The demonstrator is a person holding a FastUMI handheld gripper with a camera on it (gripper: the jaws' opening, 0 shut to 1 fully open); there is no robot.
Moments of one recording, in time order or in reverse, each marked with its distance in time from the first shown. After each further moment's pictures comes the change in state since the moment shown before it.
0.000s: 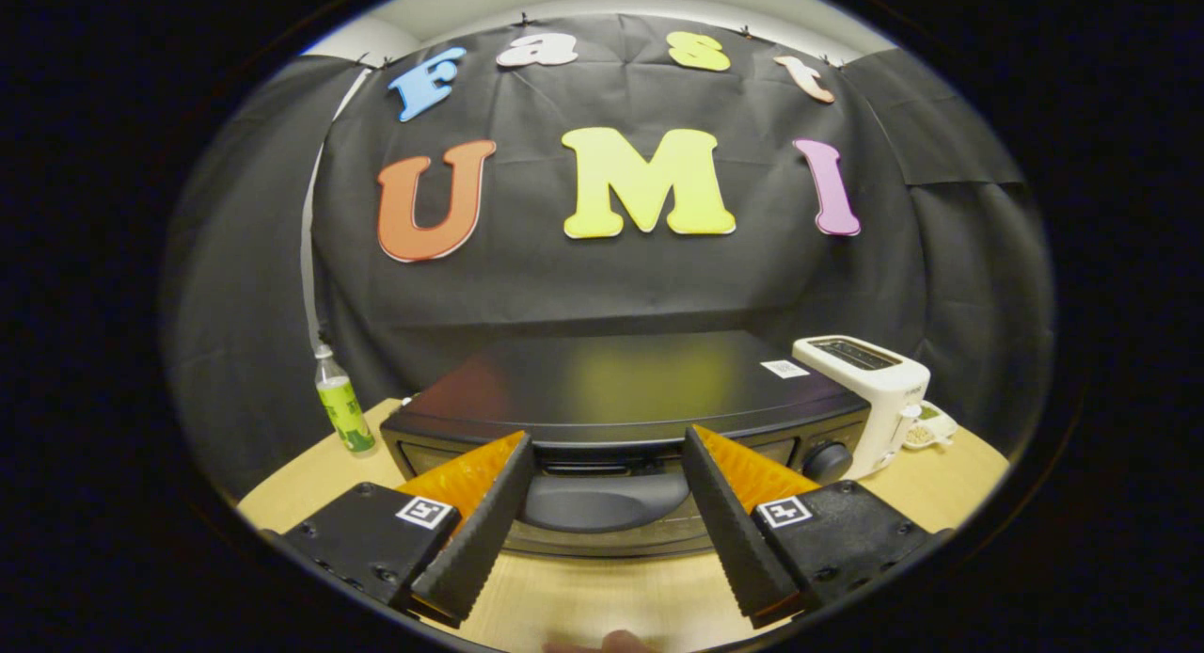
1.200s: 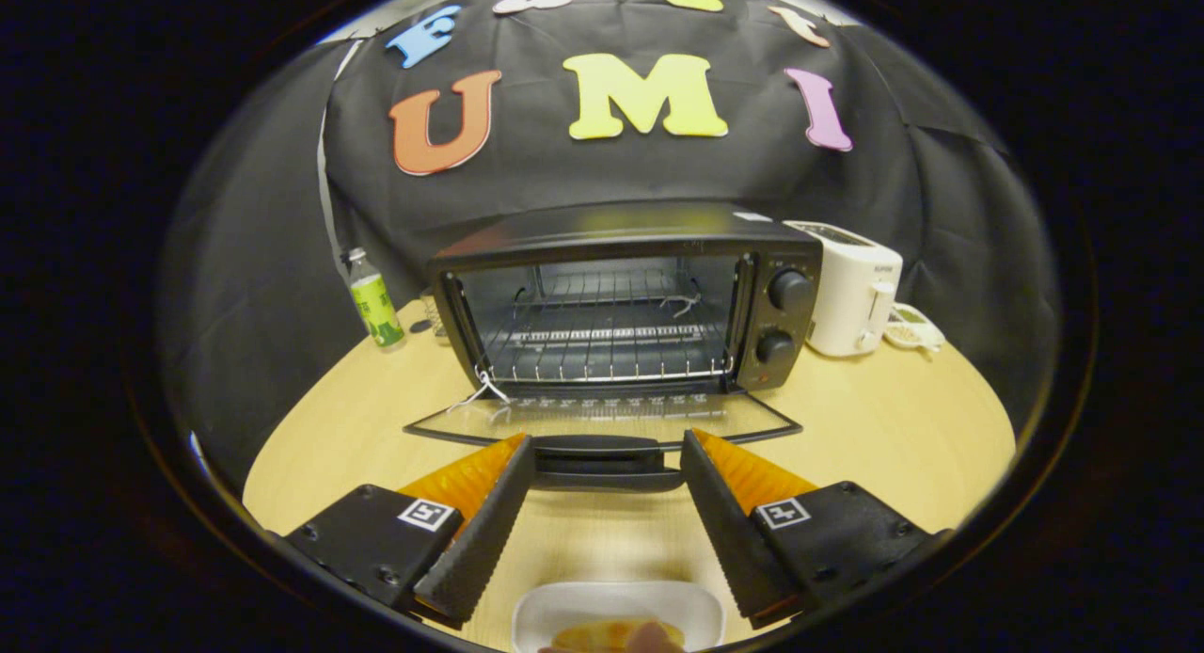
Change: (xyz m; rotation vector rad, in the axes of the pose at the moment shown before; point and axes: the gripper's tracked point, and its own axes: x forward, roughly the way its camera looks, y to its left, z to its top) arm -0.115 -0.004 -0.116 0.047 0.390 0.053
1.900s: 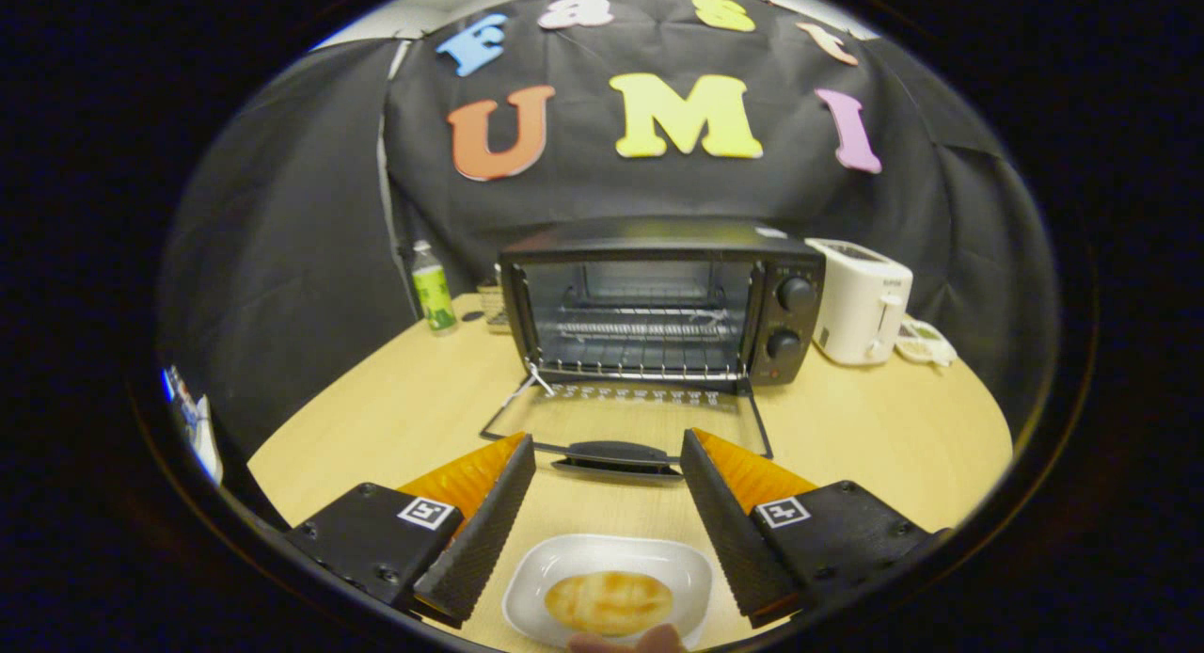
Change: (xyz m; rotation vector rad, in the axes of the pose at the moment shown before) arm -0.087 0.013 0.000 -0.138 -0.183 0.137
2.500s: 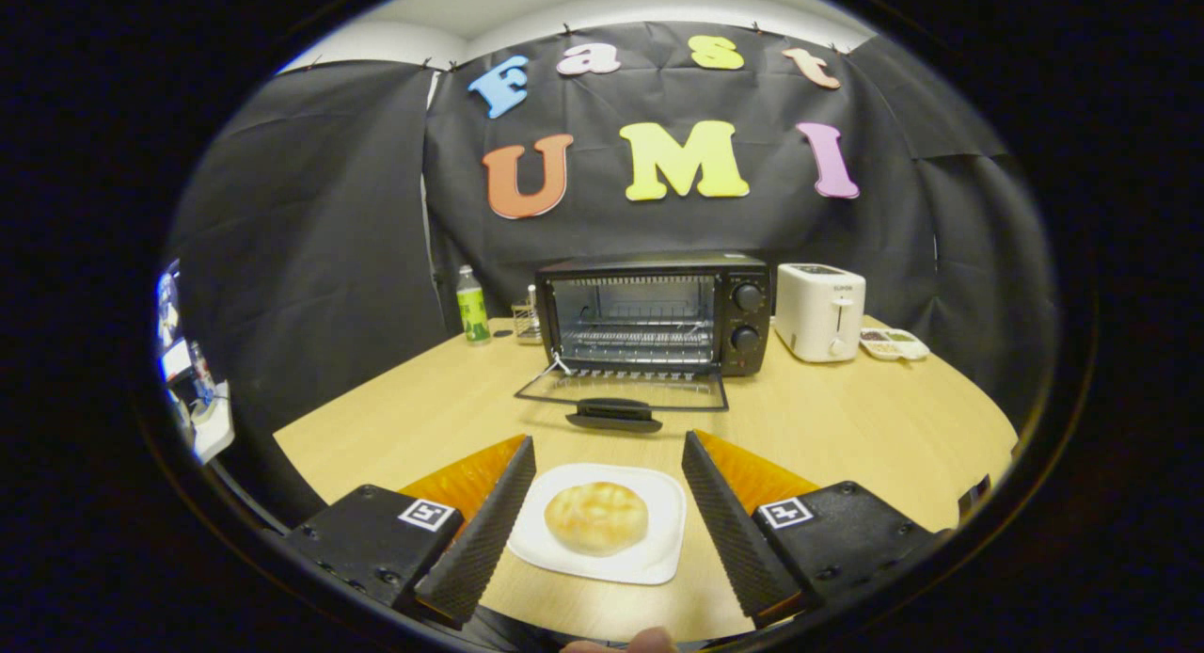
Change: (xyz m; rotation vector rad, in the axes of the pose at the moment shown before) arm -0.078 -0.010 -0.078 0.020 -0.037 0.050
